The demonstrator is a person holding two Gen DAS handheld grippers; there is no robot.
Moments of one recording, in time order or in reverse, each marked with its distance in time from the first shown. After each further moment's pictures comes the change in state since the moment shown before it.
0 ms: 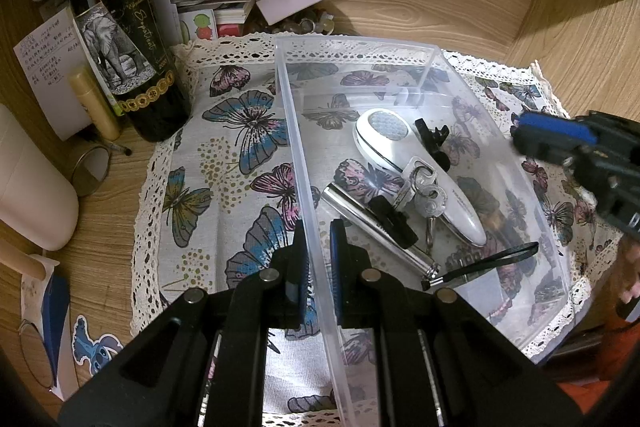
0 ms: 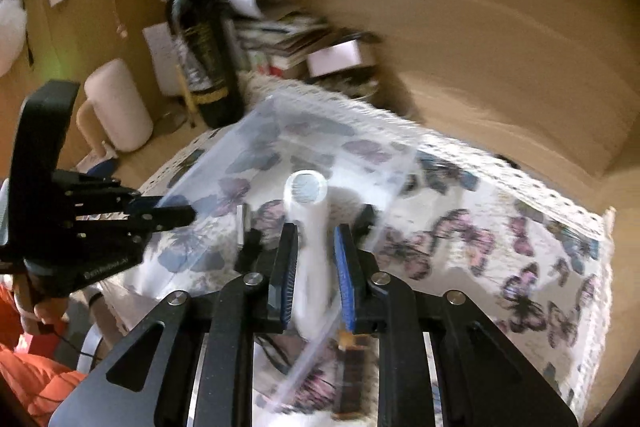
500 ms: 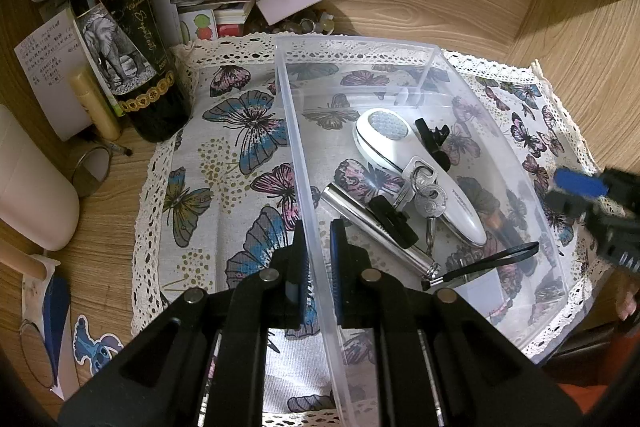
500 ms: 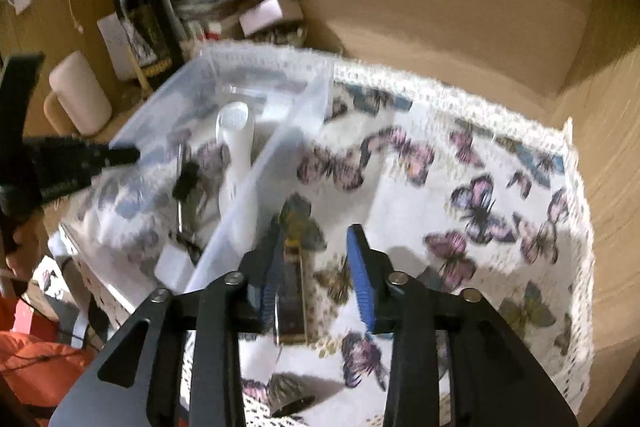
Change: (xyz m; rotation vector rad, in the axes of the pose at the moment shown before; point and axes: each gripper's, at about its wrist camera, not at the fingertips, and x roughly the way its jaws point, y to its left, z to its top) left arm 0.000 0.000 0.000 0.002 -0.001 0.001; right arm -0.010 -0.038 -0.055 0.112 0.102 -0.081
